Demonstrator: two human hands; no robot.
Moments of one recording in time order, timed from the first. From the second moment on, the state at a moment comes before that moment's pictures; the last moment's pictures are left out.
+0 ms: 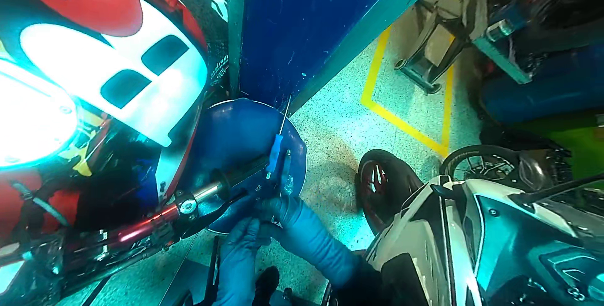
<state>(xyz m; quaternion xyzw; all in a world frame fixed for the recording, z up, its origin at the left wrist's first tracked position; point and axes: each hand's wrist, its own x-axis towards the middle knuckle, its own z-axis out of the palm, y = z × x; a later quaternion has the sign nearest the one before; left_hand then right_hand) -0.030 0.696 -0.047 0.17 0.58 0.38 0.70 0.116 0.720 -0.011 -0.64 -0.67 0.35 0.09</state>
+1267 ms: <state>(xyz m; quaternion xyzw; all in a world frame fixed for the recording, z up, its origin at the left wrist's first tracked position) 0.008 0.602 0.177 0.14 0.27 0.04 0.95 0.093 0.360 0.245 -0.66 -0.38 0.20 0.62</state>
